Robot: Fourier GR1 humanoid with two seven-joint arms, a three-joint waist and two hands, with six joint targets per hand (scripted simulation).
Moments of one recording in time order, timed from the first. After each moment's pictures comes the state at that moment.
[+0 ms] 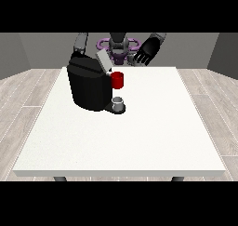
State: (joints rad) left arm -0.88 0.34 -0.01 -0.81 -0.75 -0.40 -0.15; right arm -0.27 -0.03 0.01 -1.14 0.19 -0.18 -0.04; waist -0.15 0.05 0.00
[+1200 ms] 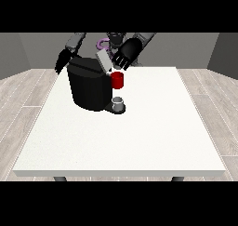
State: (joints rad) left arm -1.20 0.45 0.13 -0.70 -0.72 -0.44 -0.05; right arm -0.41 -0.07 -0.01 -1.31 0.16 -0.15 0.01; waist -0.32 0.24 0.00
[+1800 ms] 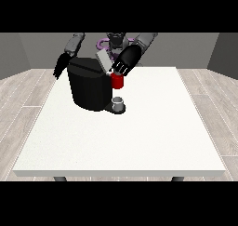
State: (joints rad) left arm -1.22 0.41 0.12 -0.68 -0.74 -0.43 -0.07; right arm -0.45 -0.08 -0.06 -1.26 0.16 -0.18 0.01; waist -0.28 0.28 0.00
